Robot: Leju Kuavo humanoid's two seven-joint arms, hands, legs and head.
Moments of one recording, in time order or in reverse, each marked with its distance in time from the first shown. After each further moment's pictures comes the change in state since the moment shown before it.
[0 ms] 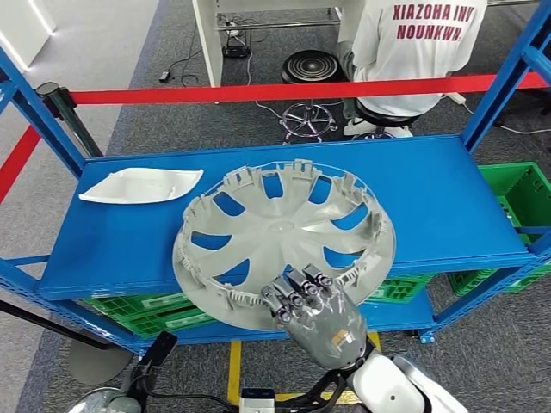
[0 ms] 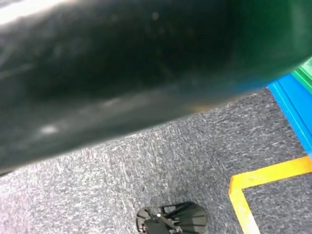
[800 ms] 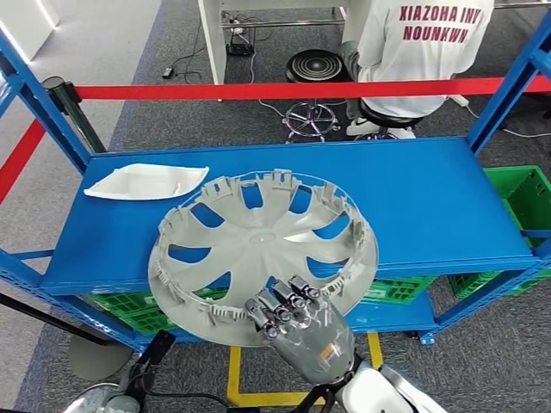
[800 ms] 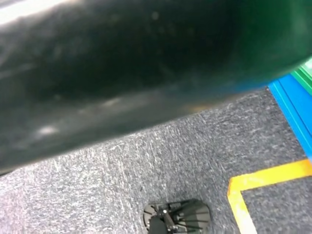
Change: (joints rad) left arm 0.001 -0.005 0.017 0.000 0.002 -0.004 -0.023; right arm 0.014 0.044 0.042 -0.008 -0.002 -0.009 -0.004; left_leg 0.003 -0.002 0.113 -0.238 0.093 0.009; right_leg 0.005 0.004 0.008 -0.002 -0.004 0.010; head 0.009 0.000
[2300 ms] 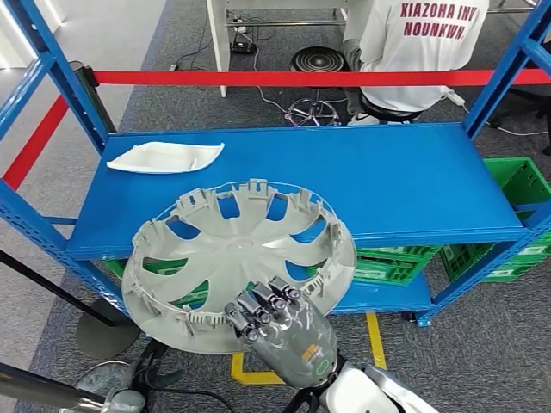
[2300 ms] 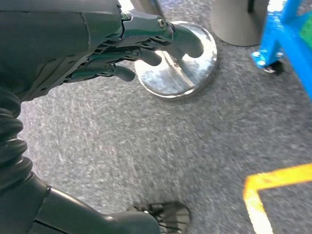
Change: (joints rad) left arm -0.021 -0.020 0.025 0.000 -0.009 0.039 0.014; right arm -0.051 0.024 0.078 0.004 -0.040 0.039 0.043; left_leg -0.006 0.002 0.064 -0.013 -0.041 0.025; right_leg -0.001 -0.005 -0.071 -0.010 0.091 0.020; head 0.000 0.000
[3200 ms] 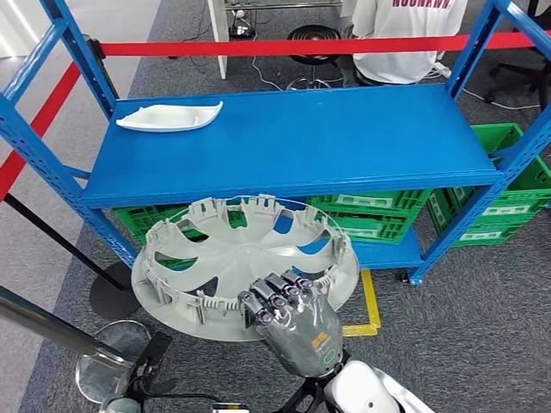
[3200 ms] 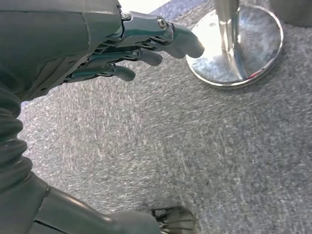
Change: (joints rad) left arm 0.018 0.014 0.018 0.001 -0.016 0.010 0.004; right arm 0.057 0.026 -0.066 0.024 -0.089 -0.013 -0.010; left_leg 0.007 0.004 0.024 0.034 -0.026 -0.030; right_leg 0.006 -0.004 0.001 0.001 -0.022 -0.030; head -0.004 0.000
